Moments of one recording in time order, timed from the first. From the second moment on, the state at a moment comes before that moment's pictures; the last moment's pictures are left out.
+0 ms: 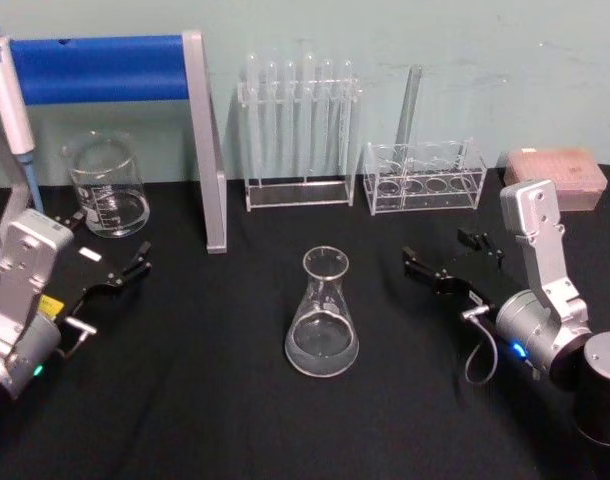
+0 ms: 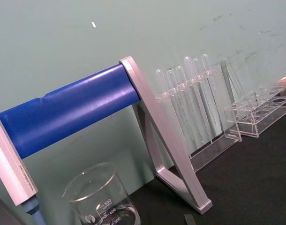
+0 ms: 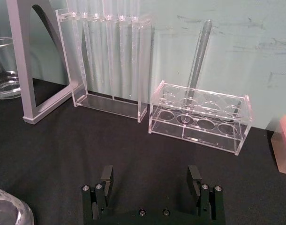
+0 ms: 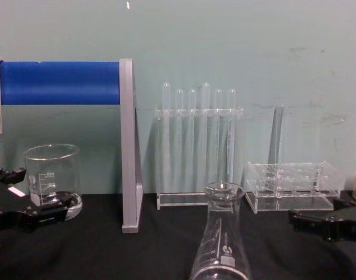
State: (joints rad) left arm -0.20 0.60 0.45 -1.41 -0.25 -0.12 0.03; right arm 0.22 0.34 -0.33 -1.38 0.30 0.13 0.14
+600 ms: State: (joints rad) left arm -0.20 0.60 0.45 -1.41 -0.25 -0.12 0.03; right arm 0.22 0.34 -0.33 -1.38 0.29 0.13 0.14
